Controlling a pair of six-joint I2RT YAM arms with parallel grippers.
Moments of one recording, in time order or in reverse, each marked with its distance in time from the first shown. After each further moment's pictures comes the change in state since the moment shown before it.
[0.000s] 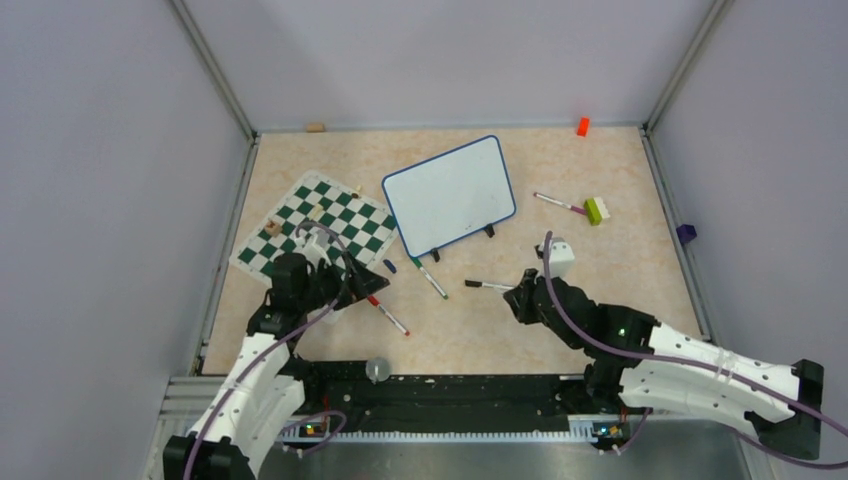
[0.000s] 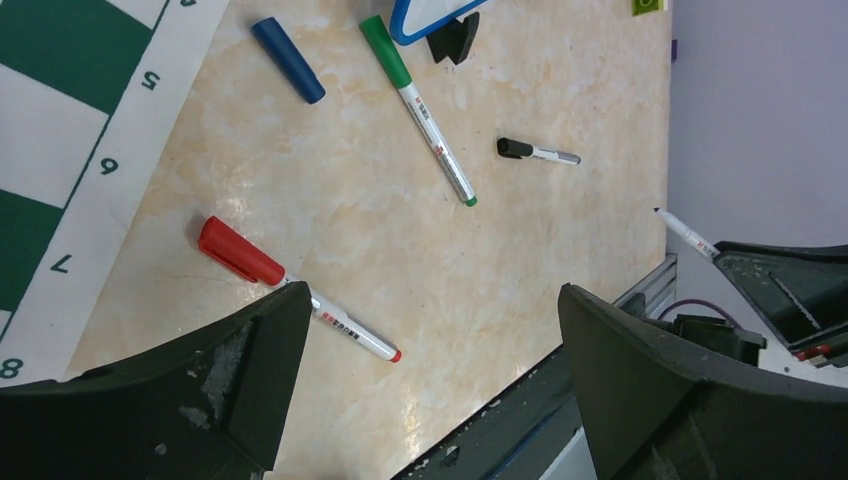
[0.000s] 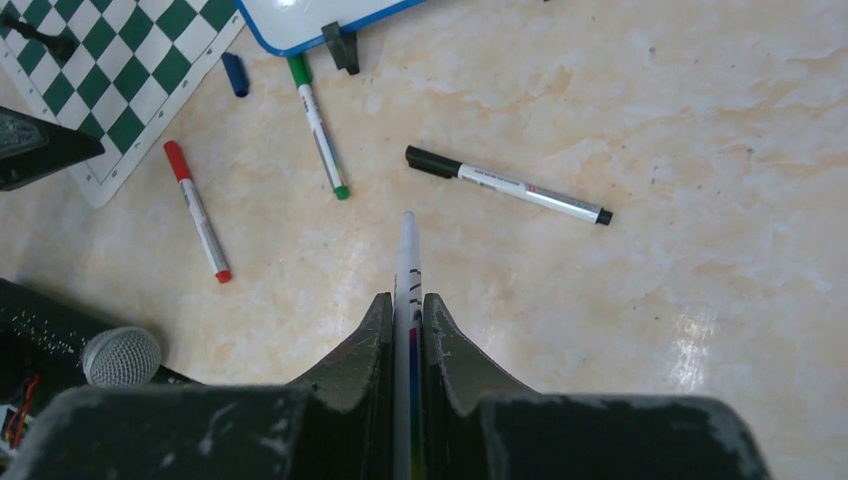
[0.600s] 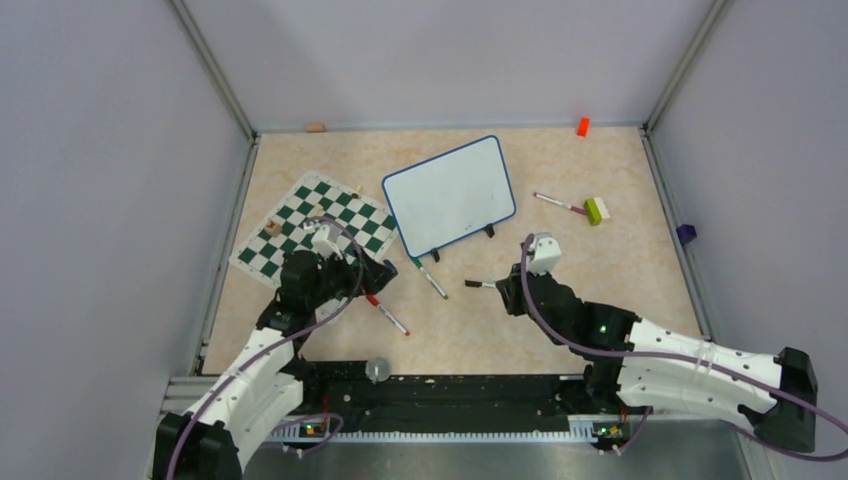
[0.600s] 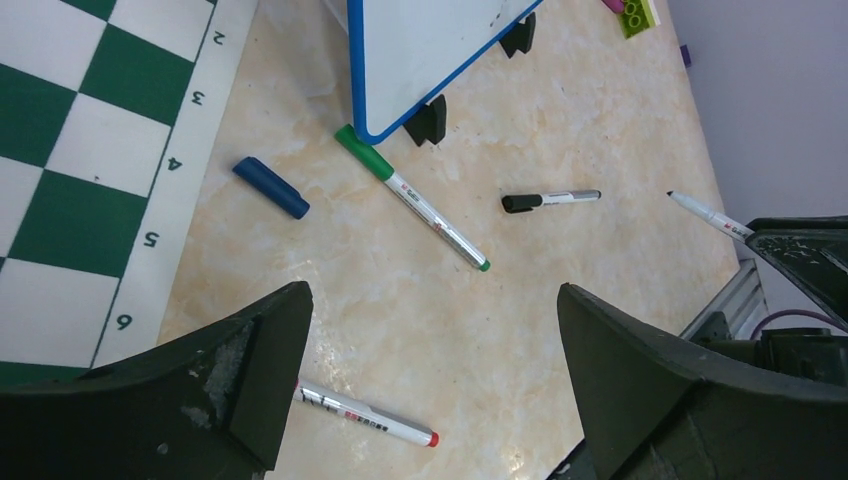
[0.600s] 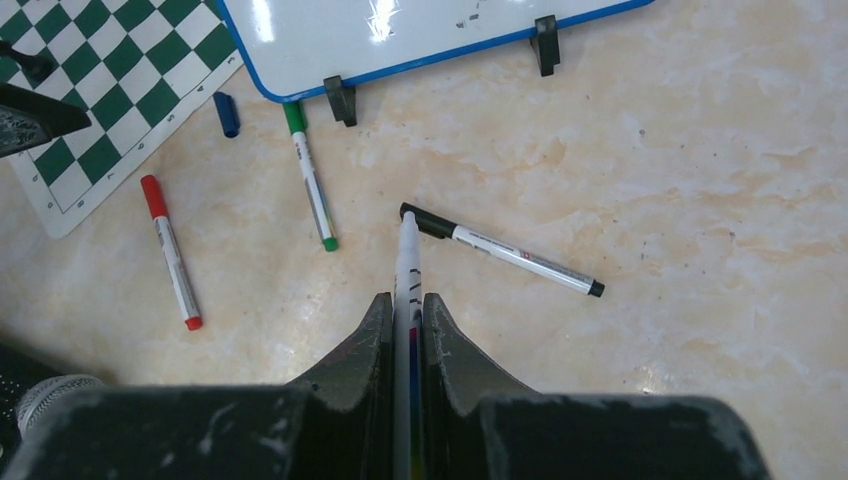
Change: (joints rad) left arm -0.135 0.056 -0.029 0.272 -0.136 0.106; right arm -0.005 0.078 -0.045 0.220 0.087 -0.154
